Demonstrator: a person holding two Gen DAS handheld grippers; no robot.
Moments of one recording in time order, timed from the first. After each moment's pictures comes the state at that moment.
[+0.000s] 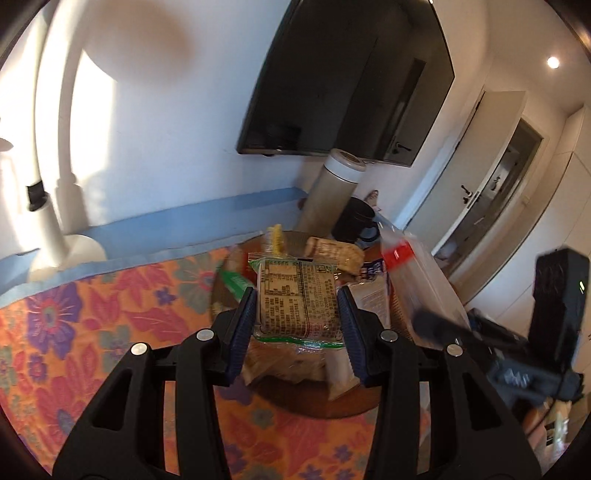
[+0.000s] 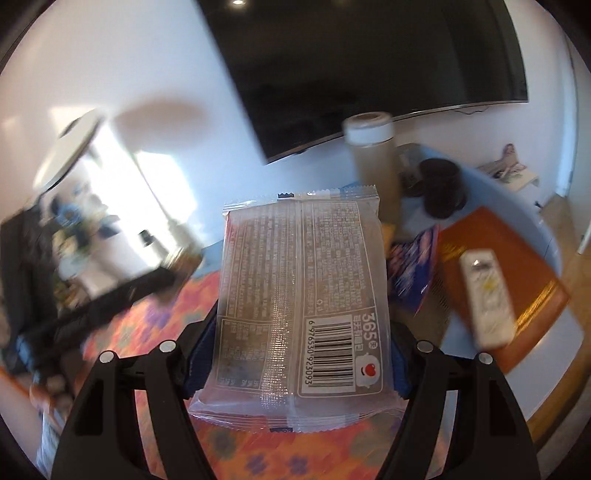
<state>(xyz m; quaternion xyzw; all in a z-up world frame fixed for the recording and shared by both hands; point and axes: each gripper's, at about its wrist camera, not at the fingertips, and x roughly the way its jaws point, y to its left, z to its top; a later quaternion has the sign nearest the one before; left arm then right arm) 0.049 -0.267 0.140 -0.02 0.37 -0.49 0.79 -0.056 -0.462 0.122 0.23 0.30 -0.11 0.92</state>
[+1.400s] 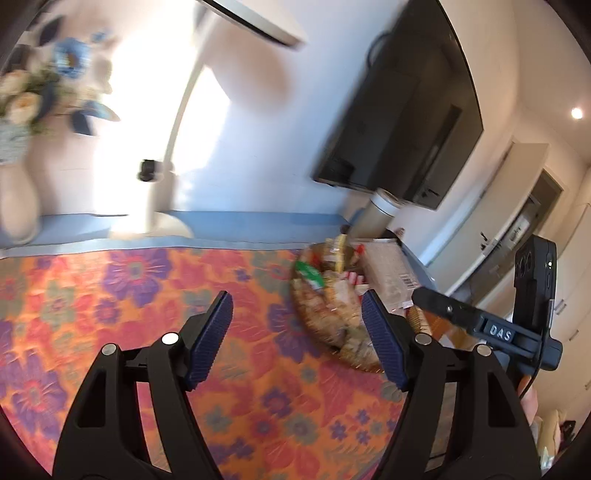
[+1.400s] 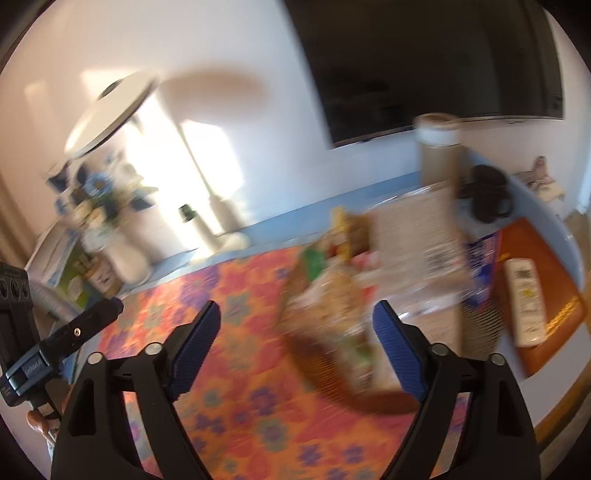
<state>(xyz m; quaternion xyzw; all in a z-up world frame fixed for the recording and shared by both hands) 0.030 -0.110 0.149 -0.09 0.35 -0.41 0.84 -0.040 -0.376 0.141 0.20 0.33 -0.03 0.92</state>
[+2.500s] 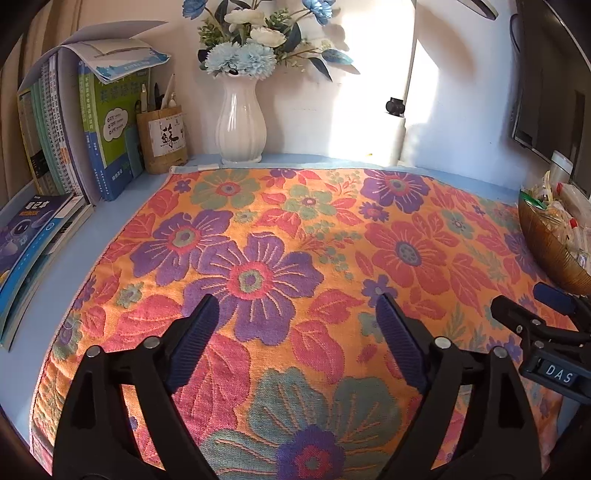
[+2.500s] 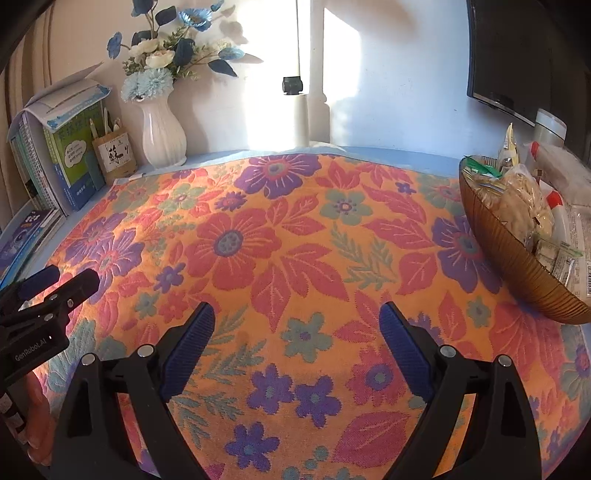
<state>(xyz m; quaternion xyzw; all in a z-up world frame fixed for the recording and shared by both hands) 0.005 0.037 0.013 0.00 0.34 -0.10 0.93 -0.013 -0.182 0.002 0.05 0.35 -0.01 0.94</state>
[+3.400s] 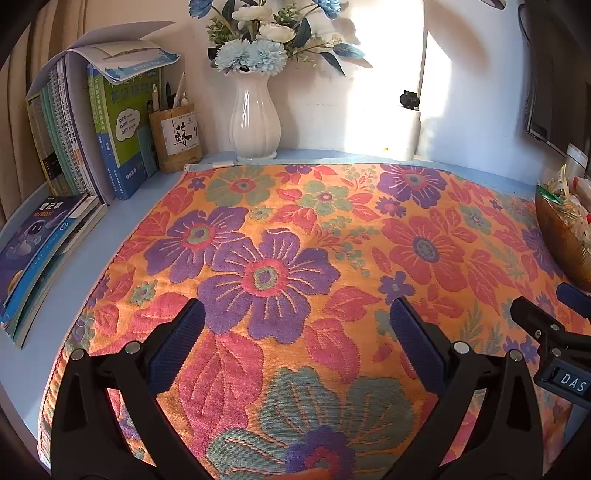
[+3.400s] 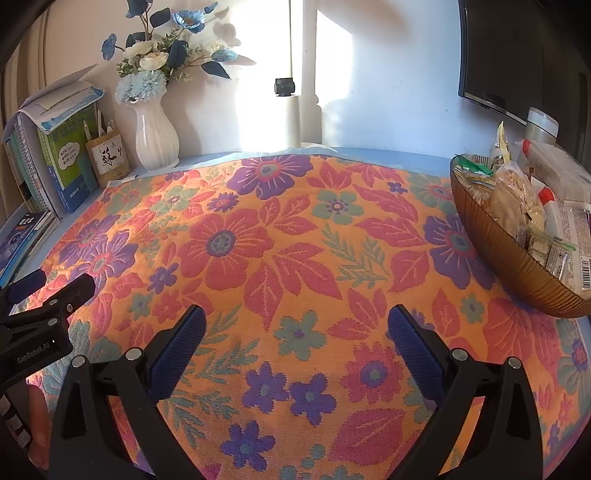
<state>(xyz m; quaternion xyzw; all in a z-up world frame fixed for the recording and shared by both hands) 0.008 0.035 0.010 0.02 0.35 -0.07 0.93 -0.016 -0.182 0.001 0.04 0.34 -0.03 0.94</state>
